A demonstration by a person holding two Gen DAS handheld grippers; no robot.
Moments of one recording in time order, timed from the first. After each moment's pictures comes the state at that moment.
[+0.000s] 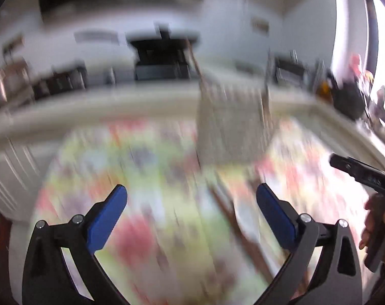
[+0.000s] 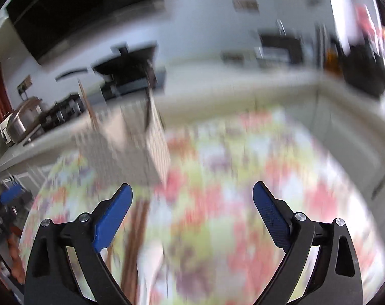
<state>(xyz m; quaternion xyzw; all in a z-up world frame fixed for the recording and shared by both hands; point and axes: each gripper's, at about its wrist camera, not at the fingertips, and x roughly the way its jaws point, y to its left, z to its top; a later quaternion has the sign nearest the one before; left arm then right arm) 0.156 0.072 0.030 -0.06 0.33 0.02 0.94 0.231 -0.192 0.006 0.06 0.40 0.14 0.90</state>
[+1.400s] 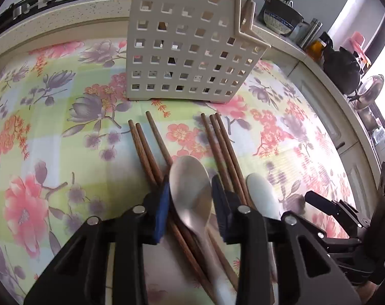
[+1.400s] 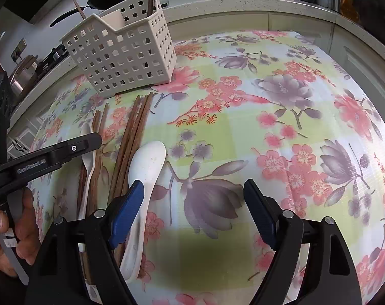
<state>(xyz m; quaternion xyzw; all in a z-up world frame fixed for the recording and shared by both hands) 0.243 0.019 -0.033 -0.12 0.48 -0.07 0.86 0.215 -0.169 -0.041 0.04 0.50 0.16 0.85</state>
